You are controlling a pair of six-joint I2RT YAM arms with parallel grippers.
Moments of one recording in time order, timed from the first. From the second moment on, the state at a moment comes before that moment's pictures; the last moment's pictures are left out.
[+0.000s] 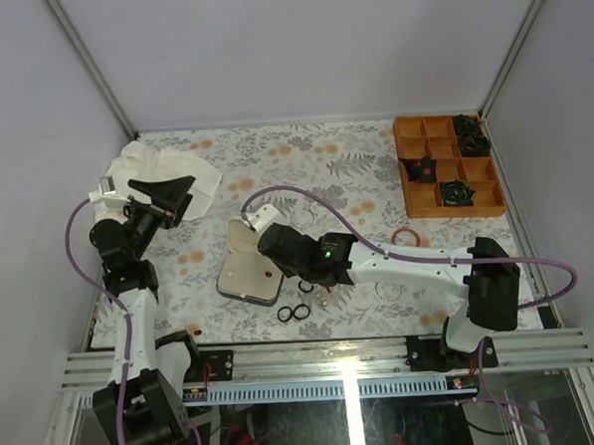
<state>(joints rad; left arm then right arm) 0.32 0.87 0.52 0.47 0.72 -1.27 1.21 1.63 1.31 -0.51 0.44 0.25</state>
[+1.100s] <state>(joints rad) 0.59 0.87 0.43 0.74 0.98 -1.49 1.29 1.93 1.46 -0.36 0.43 0.14</state>
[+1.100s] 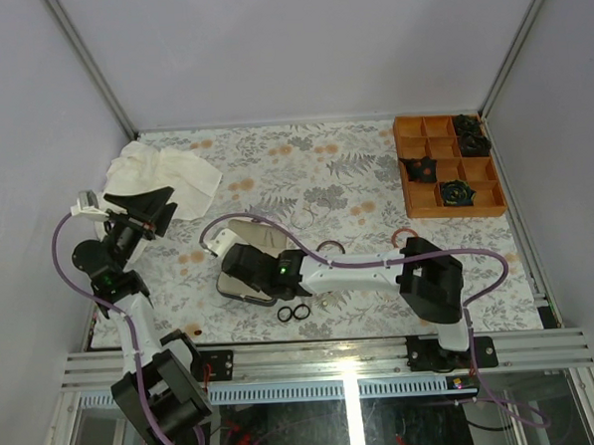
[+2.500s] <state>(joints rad) 0.66 0.89 0.42 0.83 1.03 -1.55 1.25 2.08 1.56 -0.32 0.43 0.08</state>
